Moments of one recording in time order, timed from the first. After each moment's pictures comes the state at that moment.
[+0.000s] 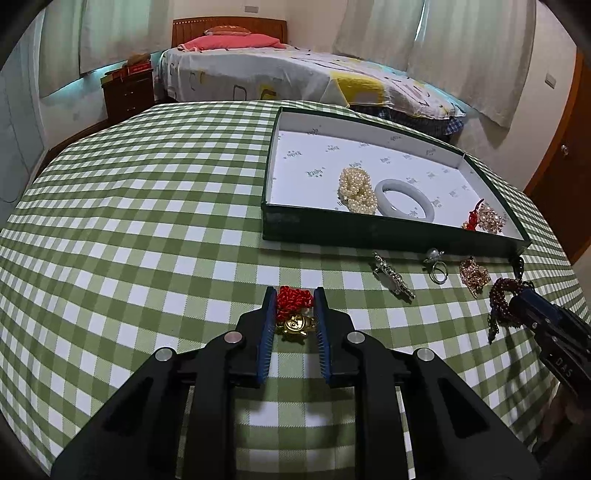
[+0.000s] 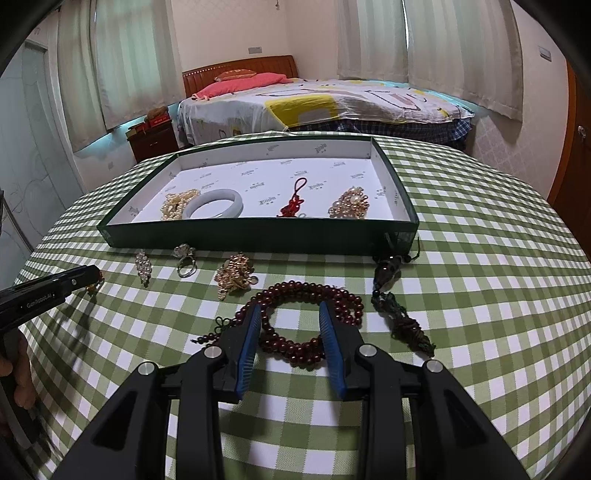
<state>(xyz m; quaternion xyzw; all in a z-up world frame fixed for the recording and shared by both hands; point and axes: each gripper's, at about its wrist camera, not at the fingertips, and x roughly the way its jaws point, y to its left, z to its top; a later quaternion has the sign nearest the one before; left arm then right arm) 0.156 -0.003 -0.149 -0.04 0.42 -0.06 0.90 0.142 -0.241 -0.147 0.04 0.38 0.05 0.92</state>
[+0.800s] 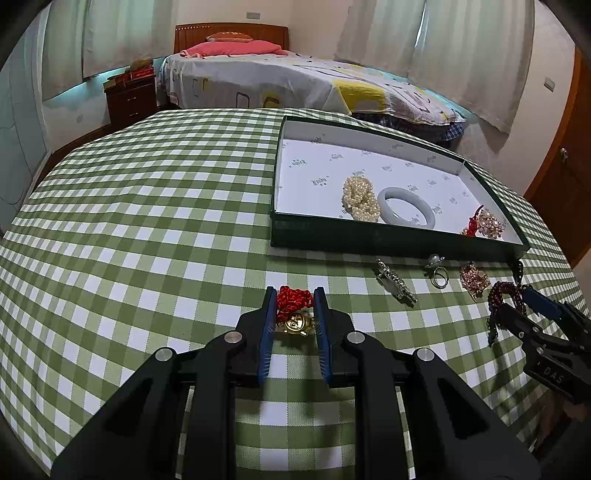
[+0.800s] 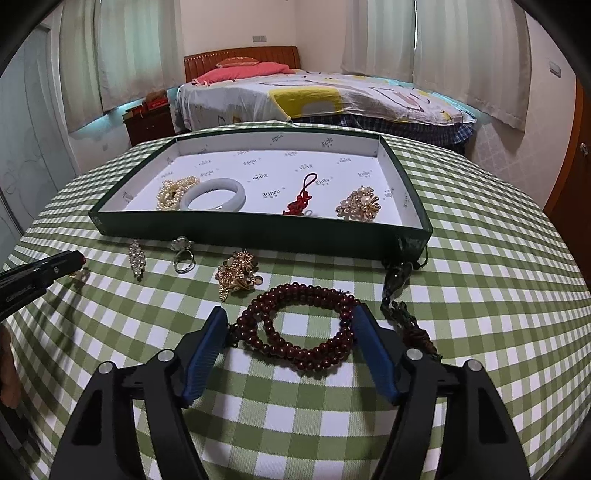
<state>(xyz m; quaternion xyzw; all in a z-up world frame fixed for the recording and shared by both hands) 0.156 0.001 -0.146 -0.04 0.41 -0.06 0.91 0.150 -0.226 -0.146 0.00 0.41 0.03 0.91</state>
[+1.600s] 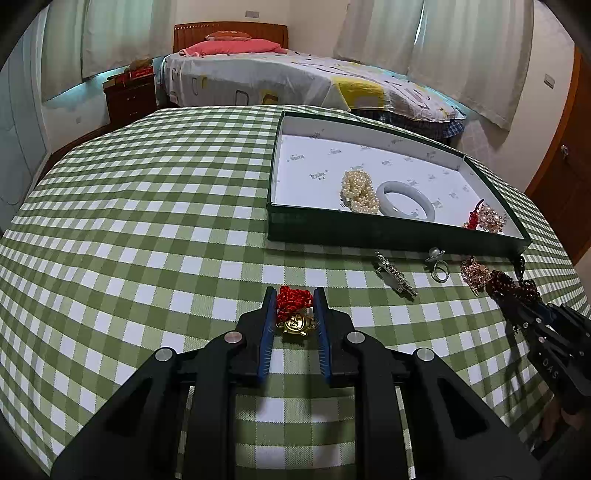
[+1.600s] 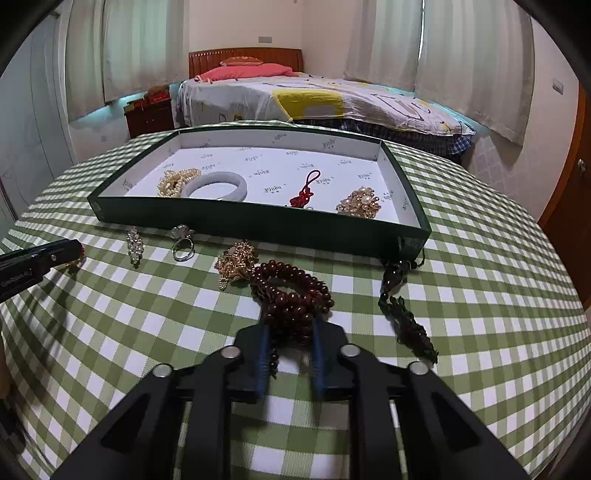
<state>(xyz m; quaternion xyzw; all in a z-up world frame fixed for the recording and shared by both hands) 0.154 -0.004 -0.152 -0.03 0.41 -0.06 0.91 0.135 -0.221 -0.147 -0.02 0.40 0.03 0.92</state>
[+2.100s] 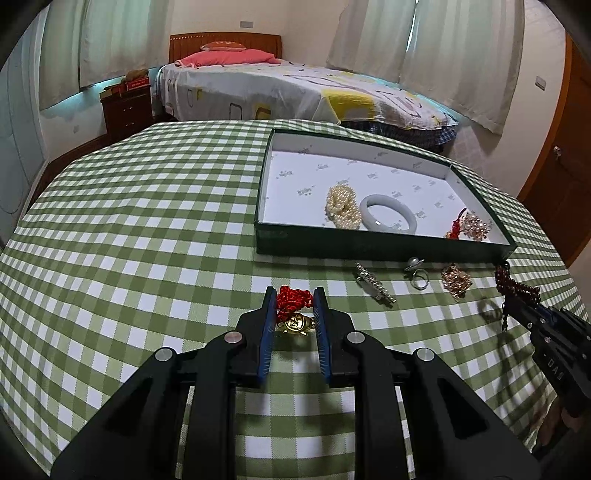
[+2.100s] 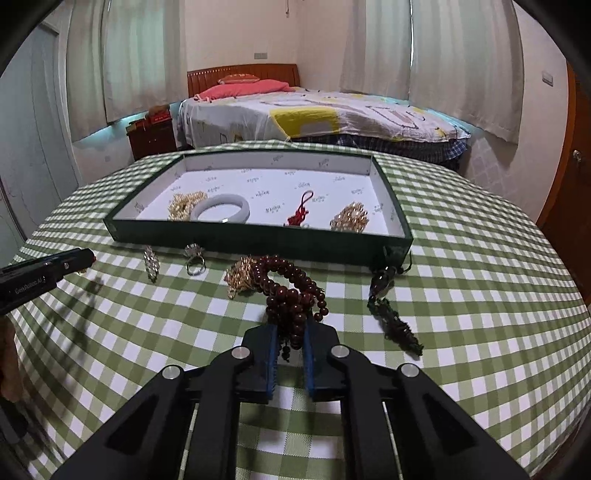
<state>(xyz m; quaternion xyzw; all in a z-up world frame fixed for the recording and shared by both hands) 0.142 -0.008 -0.133 -0.03 0.39 -0.07 0.92 0.116 -0.227 -0.127 0.00 0.36 0.03 0.93</state>
